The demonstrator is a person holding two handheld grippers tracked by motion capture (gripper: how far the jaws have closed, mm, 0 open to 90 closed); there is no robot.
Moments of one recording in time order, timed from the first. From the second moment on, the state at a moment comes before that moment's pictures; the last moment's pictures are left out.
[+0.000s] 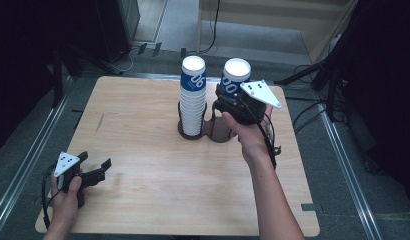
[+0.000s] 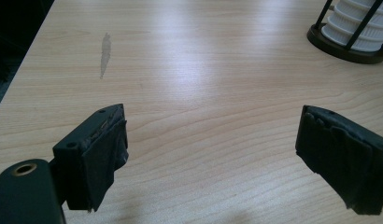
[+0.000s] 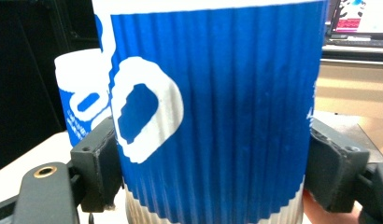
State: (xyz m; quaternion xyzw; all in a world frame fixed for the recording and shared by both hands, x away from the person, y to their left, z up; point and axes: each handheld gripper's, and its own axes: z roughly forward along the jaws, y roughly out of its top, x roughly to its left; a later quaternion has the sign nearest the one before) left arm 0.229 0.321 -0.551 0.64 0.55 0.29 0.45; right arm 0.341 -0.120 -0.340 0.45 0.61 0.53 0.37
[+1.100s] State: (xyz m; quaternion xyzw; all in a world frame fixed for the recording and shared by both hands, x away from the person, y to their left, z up) left arm 0.229 0.320 -0.551 0.64 0.55 0.29 0.45; right arm 0.305 -0.145 -0.413 0.47 0.63 0.51 0.37
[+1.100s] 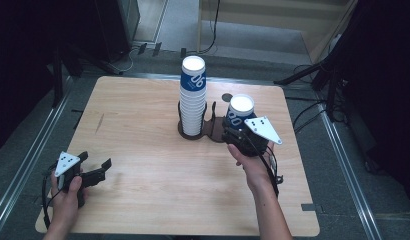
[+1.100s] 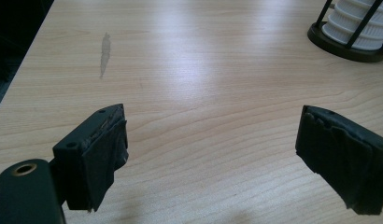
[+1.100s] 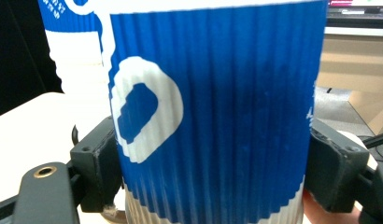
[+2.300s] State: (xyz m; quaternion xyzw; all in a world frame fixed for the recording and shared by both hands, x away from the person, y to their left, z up) left arm 0.239 0.248 -0.495 0.71 0.49 0.24 0.46; right arm 0.280 -0.152 -0.459 0.44 0.67 0.45 0.40
